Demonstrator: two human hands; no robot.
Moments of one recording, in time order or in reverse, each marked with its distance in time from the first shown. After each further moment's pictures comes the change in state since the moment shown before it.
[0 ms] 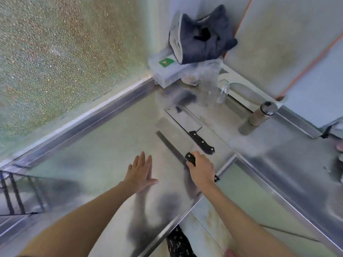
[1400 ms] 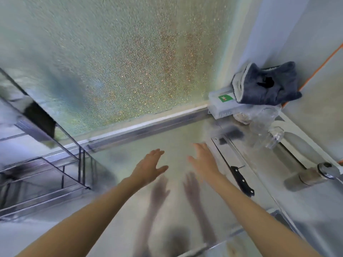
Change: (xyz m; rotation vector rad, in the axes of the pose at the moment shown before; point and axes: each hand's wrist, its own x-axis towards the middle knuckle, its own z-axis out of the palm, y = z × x) left_hand -0.081 -0.059 -0.086 -0.362 0.391 -0.124; right_hand 0.020 -0.152 -0.026 0.049 -0.190 -0.496
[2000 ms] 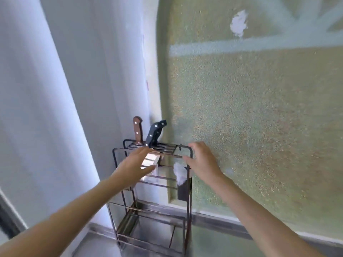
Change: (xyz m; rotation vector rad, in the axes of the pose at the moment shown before) left_hand -0.229 -0.163 -0.306 0.128 0.742 -0.369; right_hand -0.003 -0.422 0.024 0.110 -0.020 -0.908
